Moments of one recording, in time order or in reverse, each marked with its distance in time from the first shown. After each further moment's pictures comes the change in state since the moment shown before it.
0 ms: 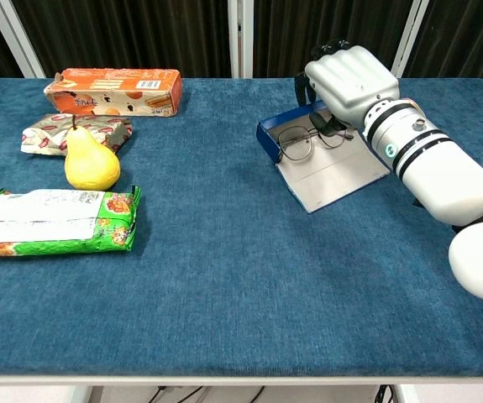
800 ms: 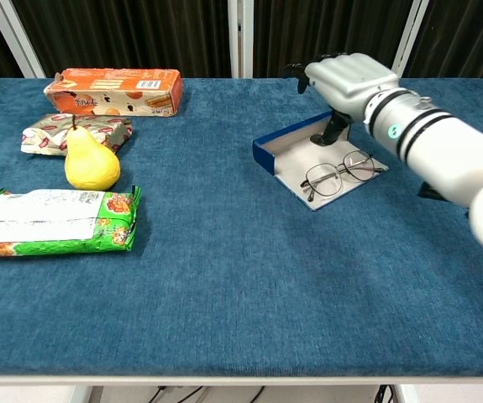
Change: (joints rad) left arm 0.000 0.001 0.000 0.000 0.000 0.000 -0.001; right arm -0.042 0.172 0.113 -0.347 0.116 -0.188 -0.112
